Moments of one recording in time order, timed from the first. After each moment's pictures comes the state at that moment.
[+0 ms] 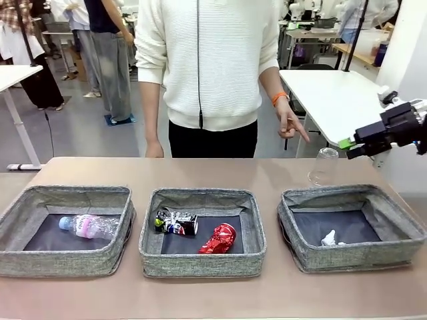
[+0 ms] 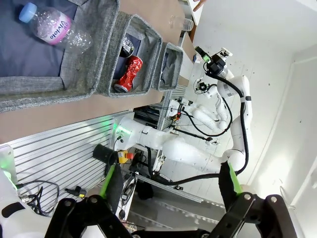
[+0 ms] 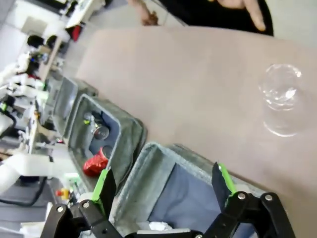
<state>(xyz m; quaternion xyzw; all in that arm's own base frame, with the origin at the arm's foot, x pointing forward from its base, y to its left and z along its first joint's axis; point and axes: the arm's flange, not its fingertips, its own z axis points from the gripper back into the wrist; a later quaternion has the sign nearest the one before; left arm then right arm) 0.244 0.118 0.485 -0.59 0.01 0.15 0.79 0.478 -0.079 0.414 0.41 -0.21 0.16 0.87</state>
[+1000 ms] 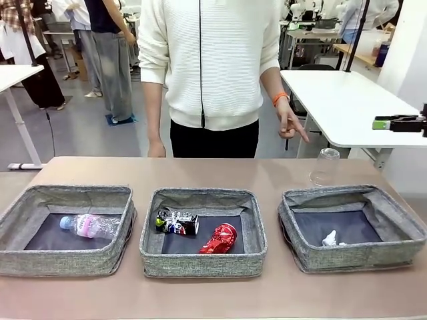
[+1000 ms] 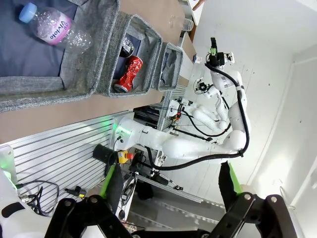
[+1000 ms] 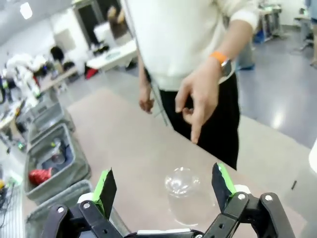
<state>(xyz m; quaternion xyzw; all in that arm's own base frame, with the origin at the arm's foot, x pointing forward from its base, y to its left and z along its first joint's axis) 0.244 0.119 0.485 -0.59 0.01 0.15 0.79 0.529 -0.192 0.397 0.39 -0.49 0.31 0.72</state>
